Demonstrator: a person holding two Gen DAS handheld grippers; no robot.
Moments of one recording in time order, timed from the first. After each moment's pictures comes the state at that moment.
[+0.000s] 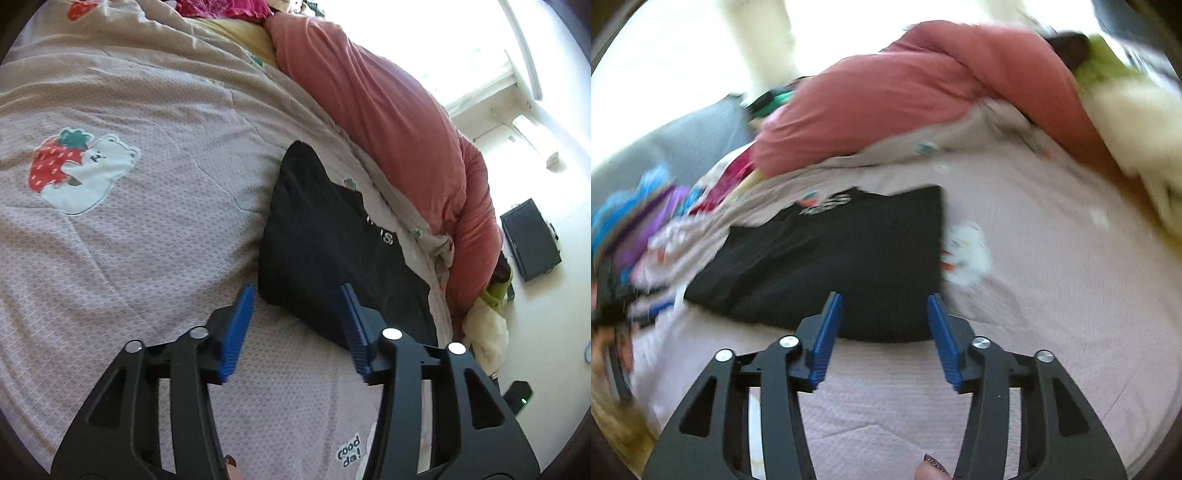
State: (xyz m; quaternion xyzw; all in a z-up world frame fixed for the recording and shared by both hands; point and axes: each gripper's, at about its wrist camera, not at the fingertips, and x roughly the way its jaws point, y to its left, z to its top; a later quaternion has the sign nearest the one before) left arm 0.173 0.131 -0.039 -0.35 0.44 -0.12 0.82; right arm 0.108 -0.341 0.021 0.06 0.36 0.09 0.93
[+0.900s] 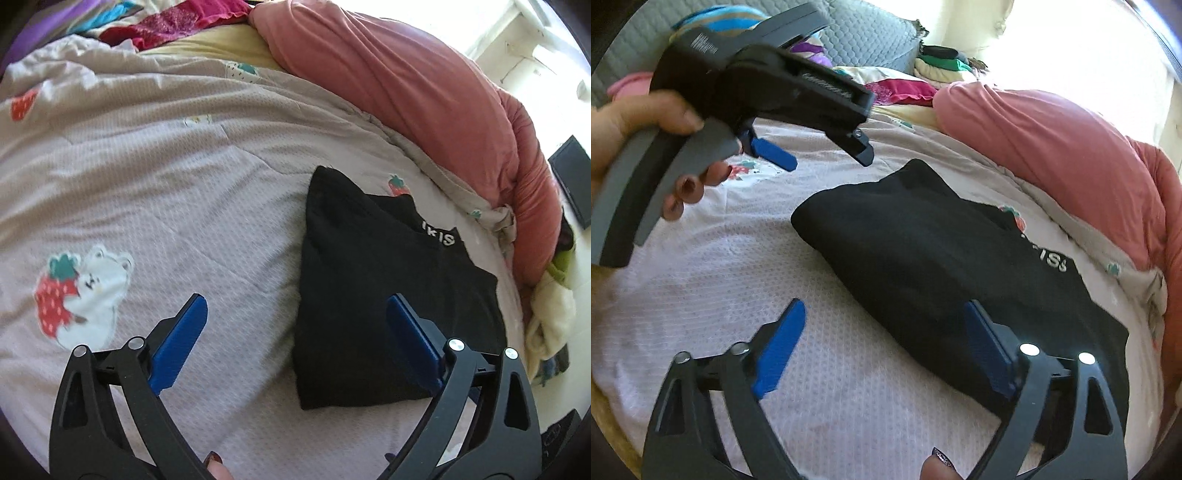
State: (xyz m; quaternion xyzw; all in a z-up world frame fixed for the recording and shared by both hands) left arm 0.253 0.129 -0.029 -0.19 0.49 -0.07 0.85; right arm 0.148 -0.088 -0.019 -0.22 0.34 0.25 0.88
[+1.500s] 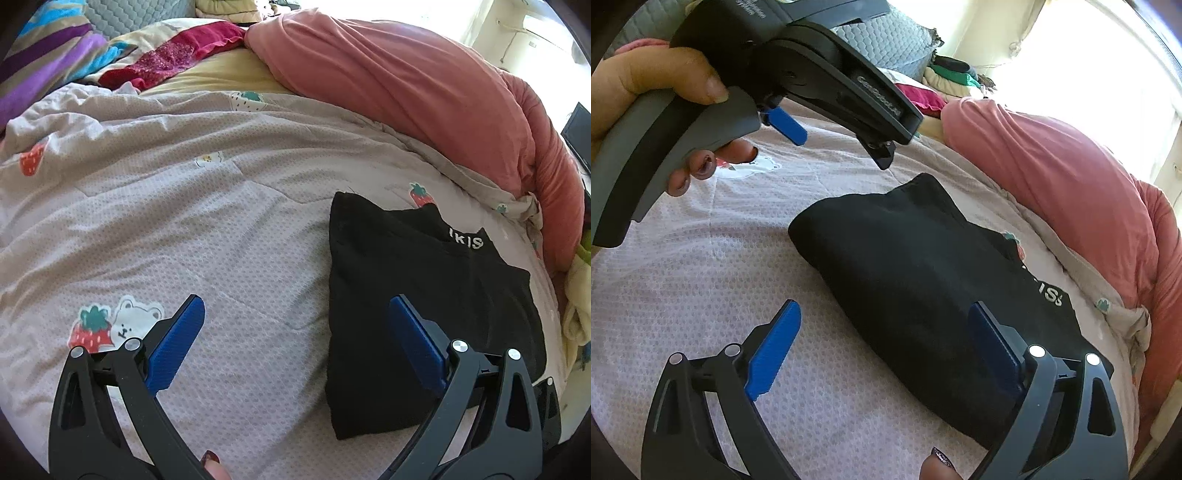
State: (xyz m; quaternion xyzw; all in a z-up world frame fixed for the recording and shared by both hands) left arm 0.269 0.128 -0.023 -0.12 0.46 -0.04 0.88; right arm 0.158 -0.059 -0.029 -0.28 0.31 0.24 0.88
